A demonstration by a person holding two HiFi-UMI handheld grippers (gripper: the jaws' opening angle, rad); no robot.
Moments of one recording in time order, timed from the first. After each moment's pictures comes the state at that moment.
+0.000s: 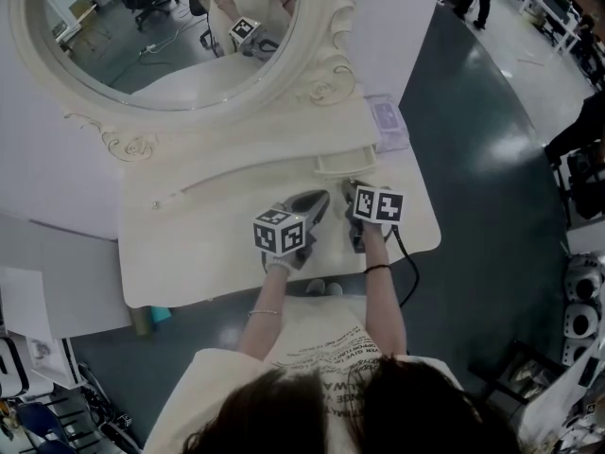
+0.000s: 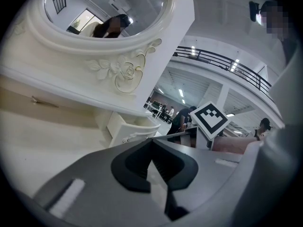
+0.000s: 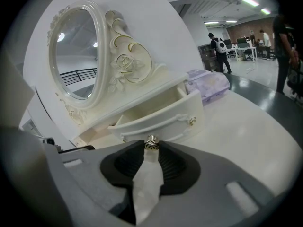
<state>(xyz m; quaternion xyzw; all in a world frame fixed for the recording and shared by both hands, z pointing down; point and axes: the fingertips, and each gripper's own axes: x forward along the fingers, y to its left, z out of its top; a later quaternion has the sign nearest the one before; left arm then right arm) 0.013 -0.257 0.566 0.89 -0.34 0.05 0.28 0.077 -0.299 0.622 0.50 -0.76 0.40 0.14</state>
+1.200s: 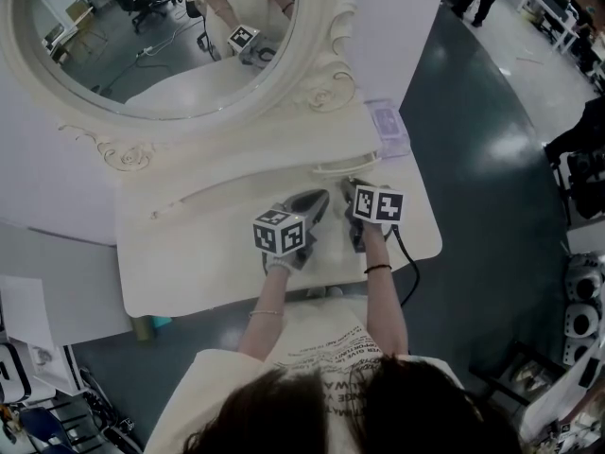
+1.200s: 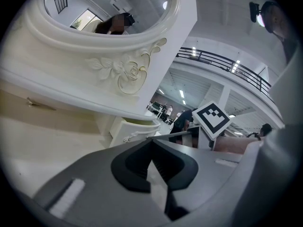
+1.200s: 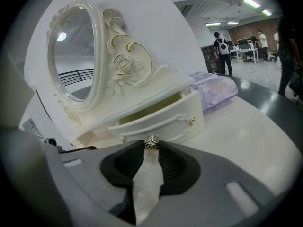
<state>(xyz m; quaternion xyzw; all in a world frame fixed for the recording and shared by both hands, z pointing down) 0.011 -0.283 0.568 0.89 -0.35 0.05 0.29 0.074 -0.326 0.619 0.50 -0.76 0.39 0.14</state>
